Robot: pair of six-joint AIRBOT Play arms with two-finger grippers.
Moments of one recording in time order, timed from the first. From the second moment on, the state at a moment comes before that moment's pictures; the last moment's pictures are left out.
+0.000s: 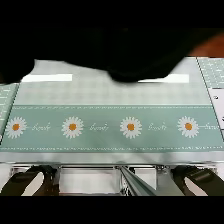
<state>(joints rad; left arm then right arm) 0.07 -0.81 1.85 1.10 -1.24 -1.44 0.27 -0.86 1.99 -1.33 1.39 1.54</state>
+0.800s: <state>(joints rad) 0.07 -0.72 1.36 1.18 -1.60 -1.58 0.27 -0.73 1.48 -1.40 1.67 1.67</state>
